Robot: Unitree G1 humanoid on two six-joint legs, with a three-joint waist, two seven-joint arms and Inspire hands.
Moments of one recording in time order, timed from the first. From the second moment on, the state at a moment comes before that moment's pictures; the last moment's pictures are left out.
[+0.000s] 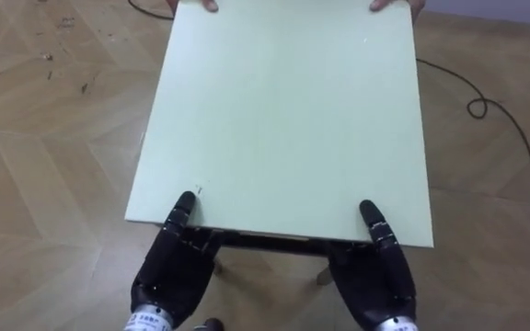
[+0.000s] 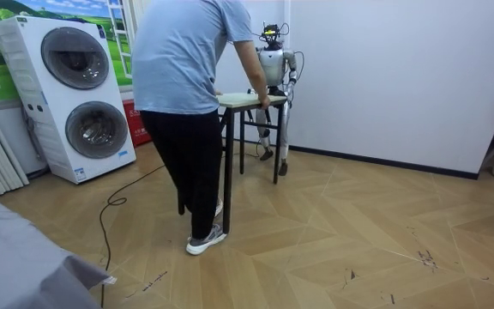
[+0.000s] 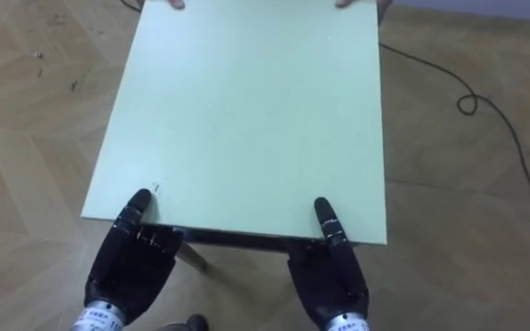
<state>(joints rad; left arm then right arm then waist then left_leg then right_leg) 0.36 0.15 -0.14 0.05 -1.23 0.06 -0.18 0.34 -0.15 0.22 0.19 1.49 0.03 0.34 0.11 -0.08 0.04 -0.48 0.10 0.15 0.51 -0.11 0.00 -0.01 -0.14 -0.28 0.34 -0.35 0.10</state>
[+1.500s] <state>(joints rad) 0.32 0.09 -0.20 0.13 -1.24 0.05 -0.15 0.35 -0.17 0.16 0.17 1.42 0.03 0.30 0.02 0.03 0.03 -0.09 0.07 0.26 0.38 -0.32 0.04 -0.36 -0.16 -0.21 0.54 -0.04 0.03</state>
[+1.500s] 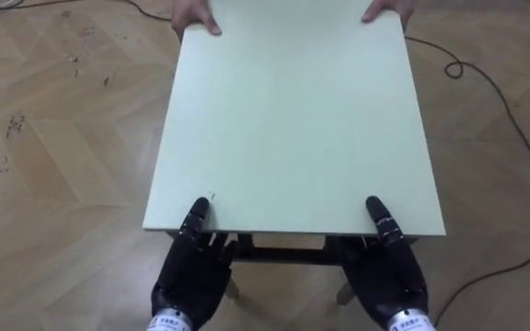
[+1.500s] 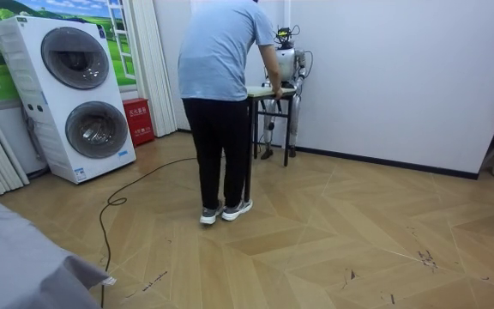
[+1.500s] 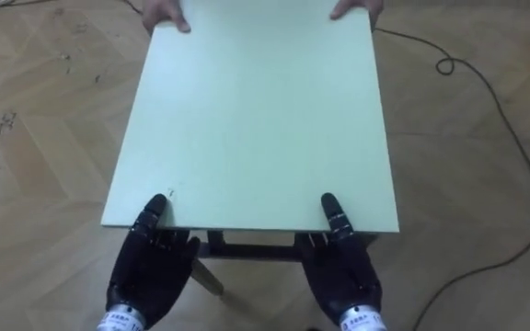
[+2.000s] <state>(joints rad) 0.33 0.10 -0.16 0.11 -1.21 0.02 -0.18 0.34 -0.15 0.23 0.19 1.46 -0.03 0.30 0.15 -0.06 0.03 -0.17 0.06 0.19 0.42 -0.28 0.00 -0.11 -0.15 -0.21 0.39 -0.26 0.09</state>
